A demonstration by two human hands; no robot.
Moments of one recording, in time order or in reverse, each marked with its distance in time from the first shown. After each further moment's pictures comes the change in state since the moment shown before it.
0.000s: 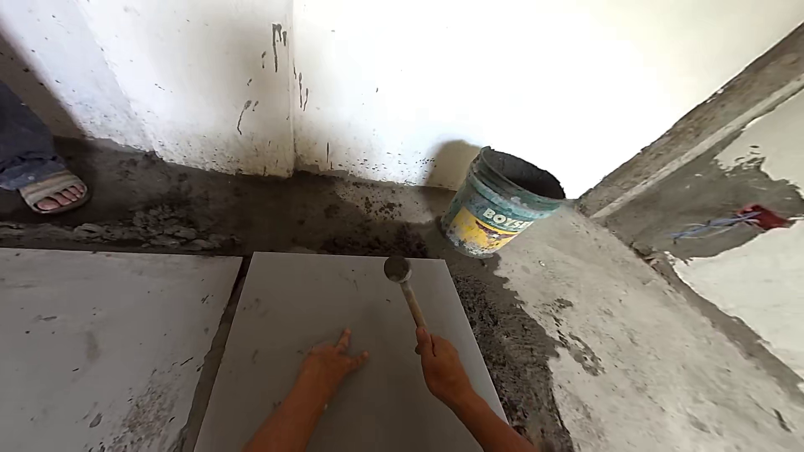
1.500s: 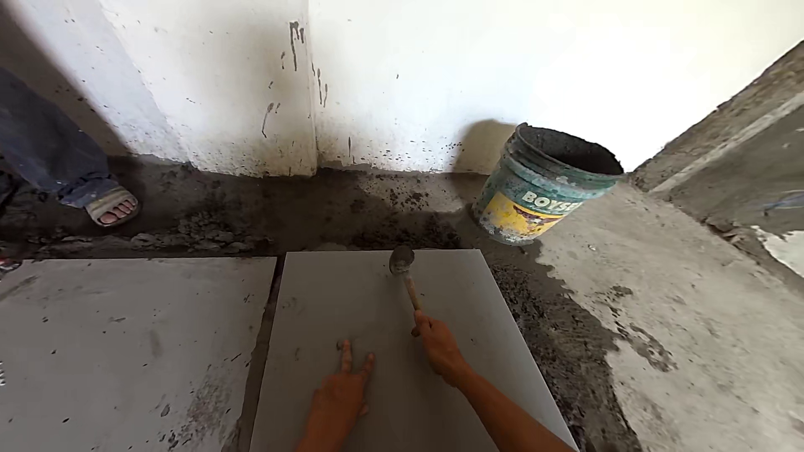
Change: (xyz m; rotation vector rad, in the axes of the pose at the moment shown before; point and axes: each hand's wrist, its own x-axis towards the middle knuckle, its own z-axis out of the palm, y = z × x) left_hand -0.044 -0.007 0.038 -0.280 -0.005 -0.268; right_hand 0.042 -0.038 0.063 0.364 -0.119 0.029
